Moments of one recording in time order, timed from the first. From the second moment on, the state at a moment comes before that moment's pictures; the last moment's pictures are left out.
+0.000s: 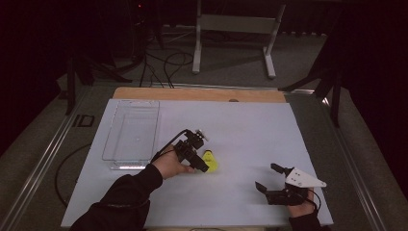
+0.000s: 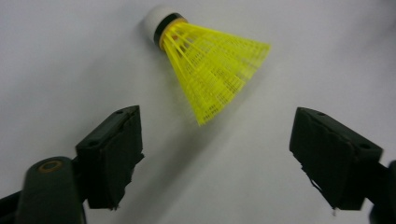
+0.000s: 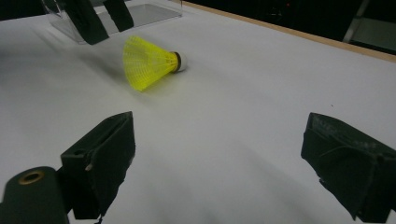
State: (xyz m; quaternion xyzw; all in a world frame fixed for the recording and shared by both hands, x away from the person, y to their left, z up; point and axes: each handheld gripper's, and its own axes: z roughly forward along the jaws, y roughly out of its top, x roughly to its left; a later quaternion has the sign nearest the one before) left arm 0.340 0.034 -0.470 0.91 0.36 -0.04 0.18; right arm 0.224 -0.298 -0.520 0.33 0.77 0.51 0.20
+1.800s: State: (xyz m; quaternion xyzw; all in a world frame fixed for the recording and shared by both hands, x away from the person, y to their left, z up) left arm 0.354 0.013 -0.476 0.93 0.33 -0.06 0.16; right arm 0.225 -0.299 -0.520 0.33 0.78 0.50 0.19
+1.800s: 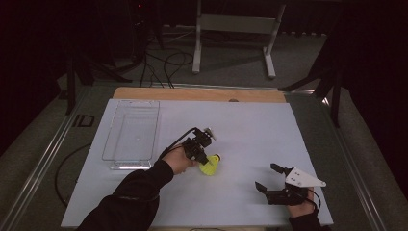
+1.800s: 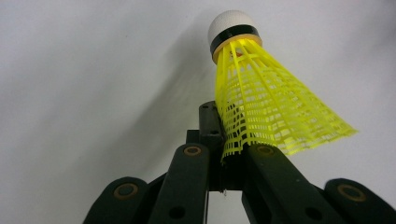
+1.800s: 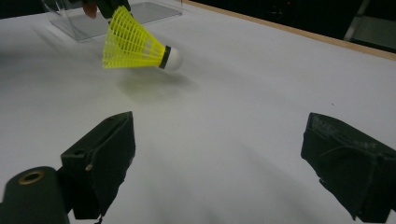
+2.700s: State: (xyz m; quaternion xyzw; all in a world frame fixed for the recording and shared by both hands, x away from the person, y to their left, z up) left arm 0.359 0.047 -0.430 0.92 0.35 -0.04 0.19; right arm 0.225 -0.298 -0.519 0.33 0.78 0.50 0.20
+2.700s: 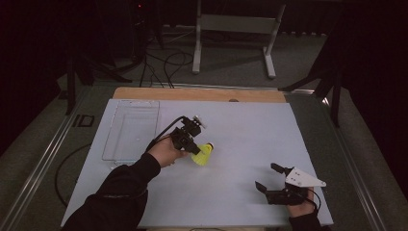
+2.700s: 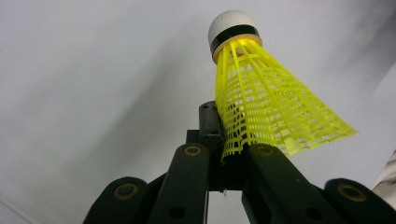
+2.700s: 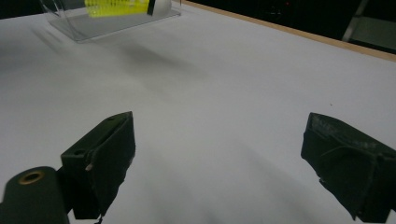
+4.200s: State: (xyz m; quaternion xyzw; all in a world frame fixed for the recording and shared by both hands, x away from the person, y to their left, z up) left arm 0.385 0.148 -0.353 0.86 0.44 0.05 0.24; right arm 0.225 -0.298 -0.519 0.33 0.78 0.50 0.20
